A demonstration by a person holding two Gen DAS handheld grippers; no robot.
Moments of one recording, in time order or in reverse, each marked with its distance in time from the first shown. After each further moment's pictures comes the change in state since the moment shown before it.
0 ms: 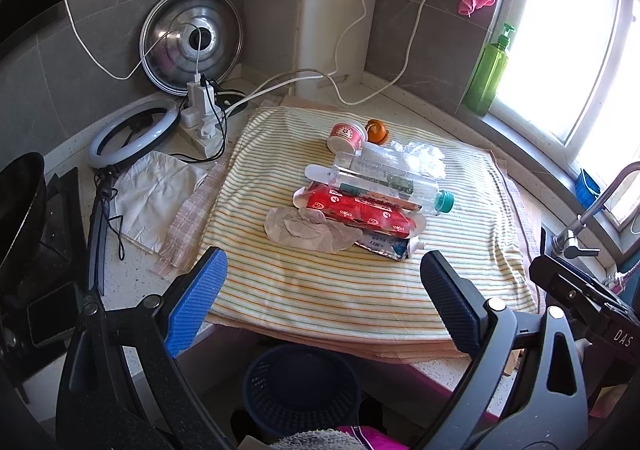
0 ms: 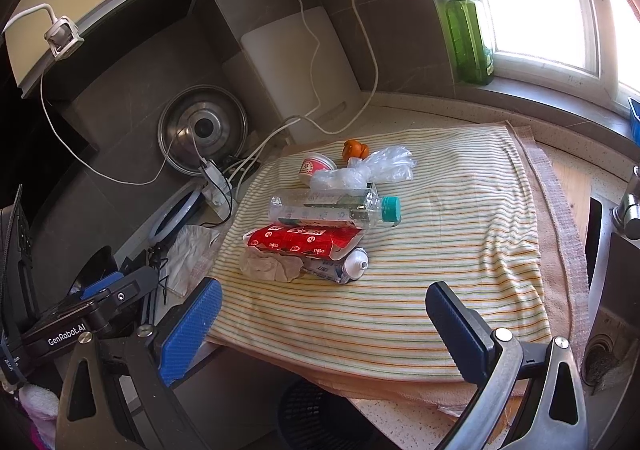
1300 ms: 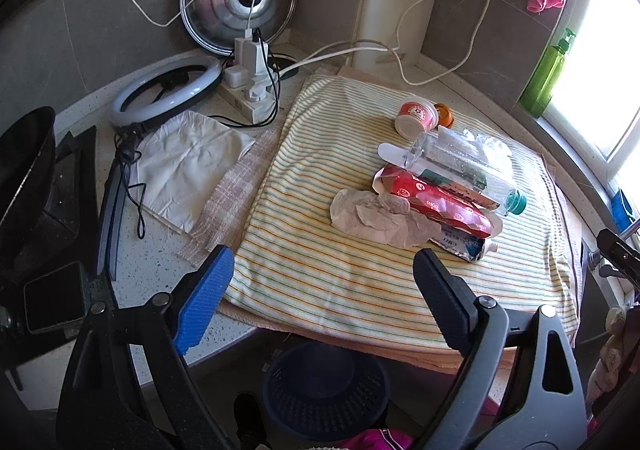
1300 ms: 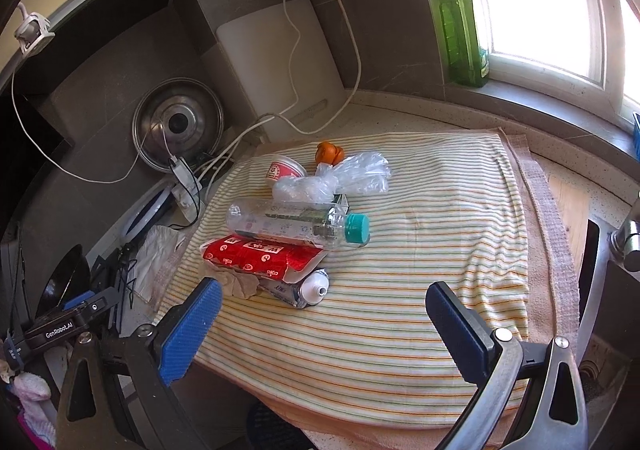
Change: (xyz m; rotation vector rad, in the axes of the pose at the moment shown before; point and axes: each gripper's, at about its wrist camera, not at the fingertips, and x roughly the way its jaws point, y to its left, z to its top) left arm 0.071 0.071 -0.011 -0.168 -0.011 -0.024; right arm 0.044 -0.036 0.030 -0.047 0.033 -0.054
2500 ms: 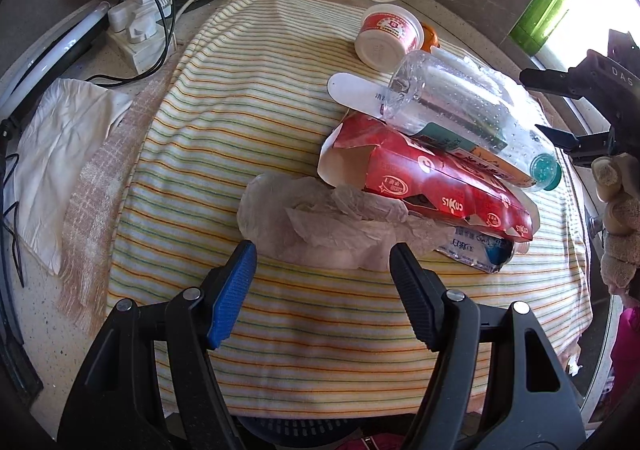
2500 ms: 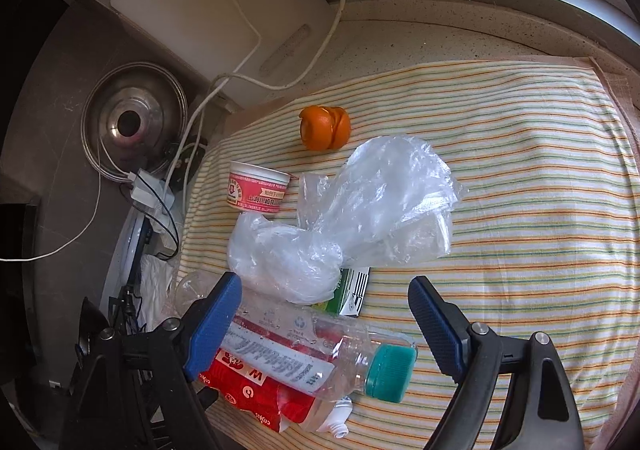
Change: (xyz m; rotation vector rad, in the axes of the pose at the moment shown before) left arm 0.145 -0.030 0.008 0.109 0.305 -0.102; right arm 0.191 -0.029 0.094 0.224 0.326 0.129
